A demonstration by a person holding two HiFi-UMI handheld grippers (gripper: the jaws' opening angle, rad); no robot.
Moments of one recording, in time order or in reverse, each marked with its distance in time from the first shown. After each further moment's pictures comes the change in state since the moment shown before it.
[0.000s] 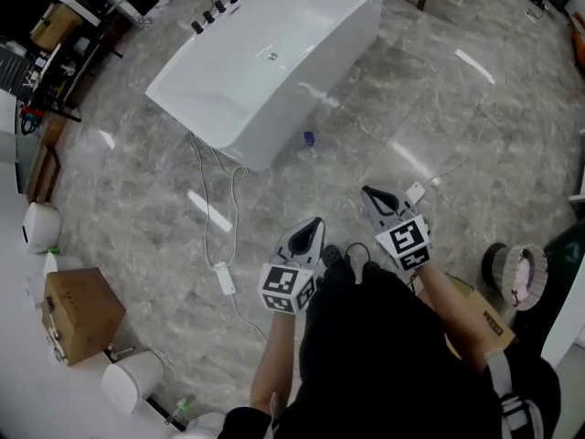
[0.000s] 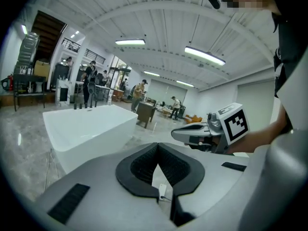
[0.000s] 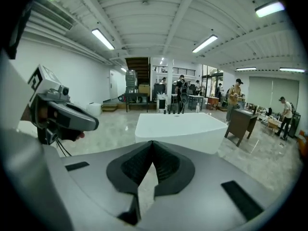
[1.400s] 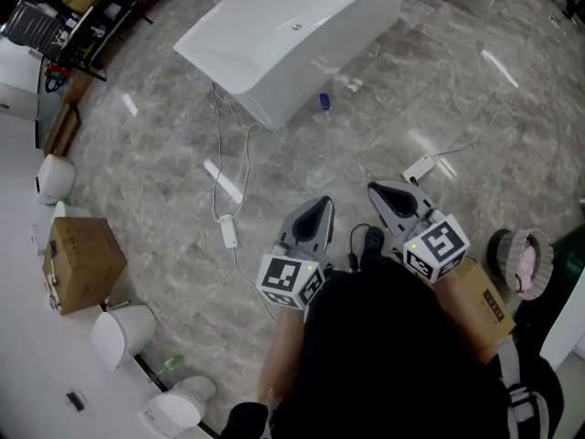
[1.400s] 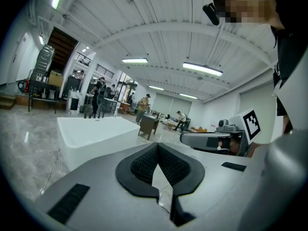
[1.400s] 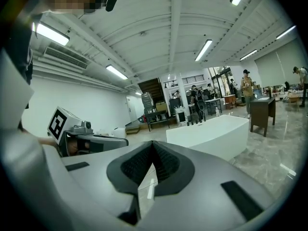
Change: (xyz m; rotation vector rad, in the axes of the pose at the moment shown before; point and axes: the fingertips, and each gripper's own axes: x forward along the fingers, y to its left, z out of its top) left arm -0.135 -0.139 -0.022 -0.025 -0.176 0.100; right arm -0.193 0.129 0.014 0.139 -0.244 0.266
